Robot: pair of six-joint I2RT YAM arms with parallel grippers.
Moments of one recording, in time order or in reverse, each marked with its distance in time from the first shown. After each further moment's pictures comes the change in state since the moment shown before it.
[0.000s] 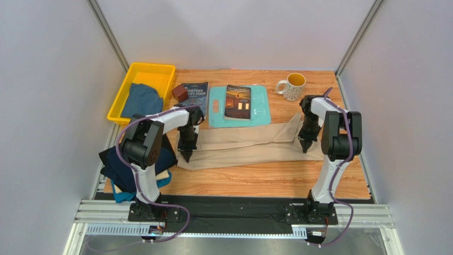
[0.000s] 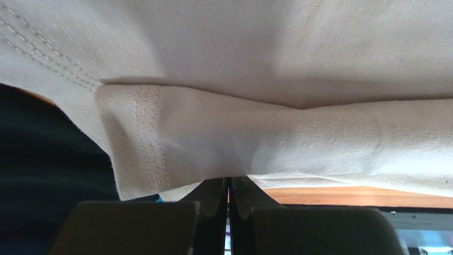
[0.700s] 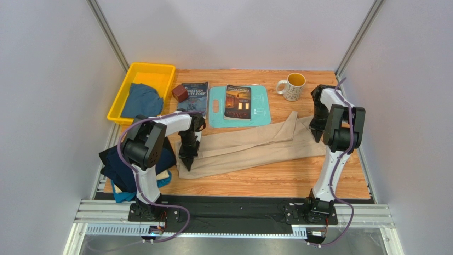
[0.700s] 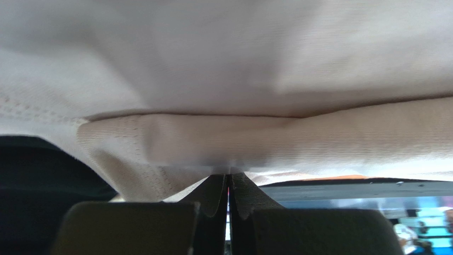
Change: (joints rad) left arm -0.029 -0.011 -0.068 -0.034 0.099 0.004; right arm -0.119 0.153 0.253 -0.073 0.130 0.015
